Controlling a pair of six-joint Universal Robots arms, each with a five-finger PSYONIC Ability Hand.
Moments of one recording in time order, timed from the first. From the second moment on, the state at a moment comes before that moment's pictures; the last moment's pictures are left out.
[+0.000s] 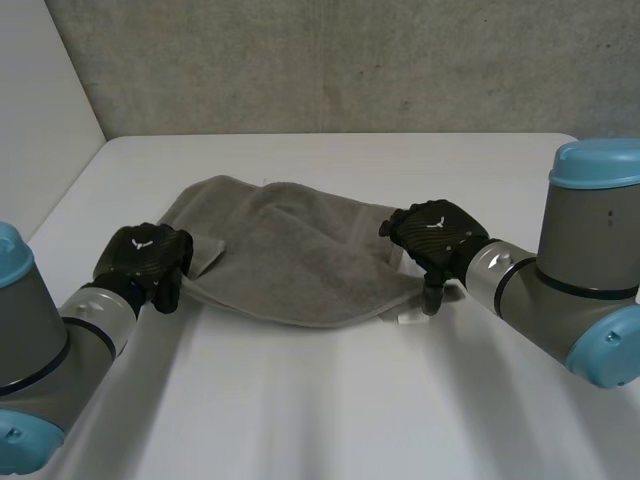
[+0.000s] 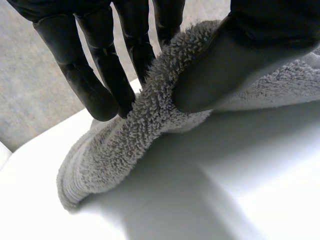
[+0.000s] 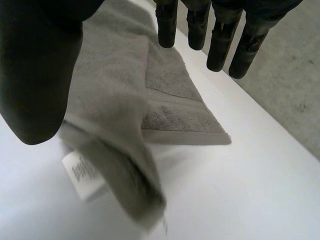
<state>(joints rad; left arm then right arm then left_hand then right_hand) 4.41 -1.78 -1.86 3.39 -1.51 3.39 2.00 -1.10 1.38 0.13 1.33 2.68 1.42 1.48 1.54 1.52 1.47 0.23 0.24 0.24 0.25 0.06</state>
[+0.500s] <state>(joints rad) 4.48 -1.76 -1.86 3.39 -1.51 3.39 1.90 -1.01 1.42 0.12 1.32 2.84 1.42 1.48 1.54 1.52 1.47 0.23 0.24 0.24 0.25 0.06</state>
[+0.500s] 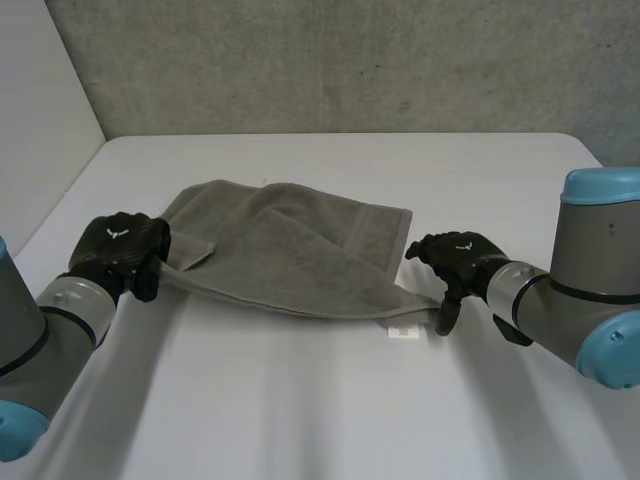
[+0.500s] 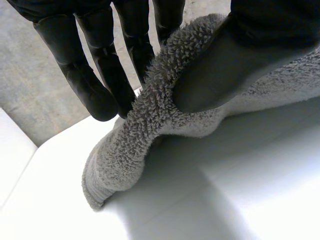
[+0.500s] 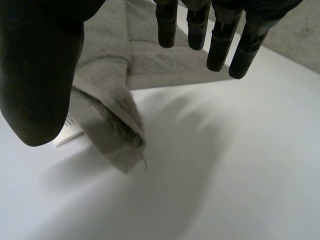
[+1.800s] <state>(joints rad) 4.55 -1.63 -1.86 3.38 -1.48 3.35 1.93 -0.91 1.29 0.27 1.12 3.33 1.42 1.48 1.54 1.52 1.47 1.25 1.26 1.24 1.23 1.07</state>
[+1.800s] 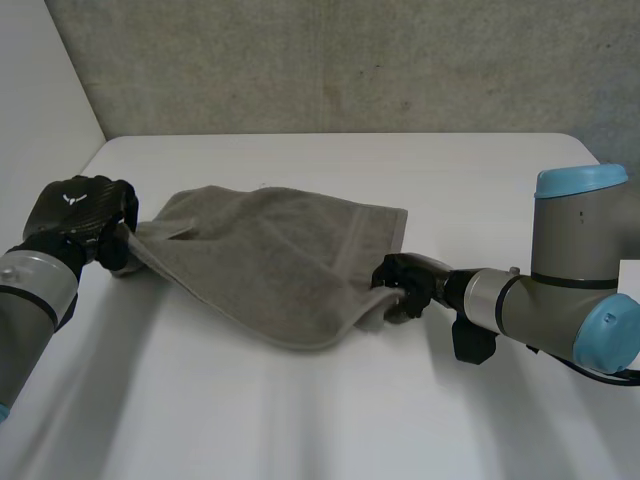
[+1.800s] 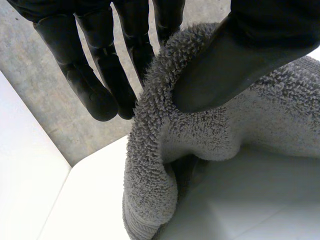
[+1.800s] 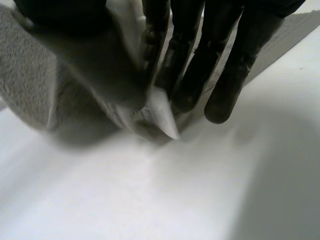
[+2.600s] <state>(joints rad) 4.50 -1.64 -1.99 3.38 -1.34 3.34 1.87 -1.18 1.52 0.12 1.37 2.67 0.86 0.86 0.86 0.87 0.85 0.50 0.49 0.50 0.50 0.32</state>
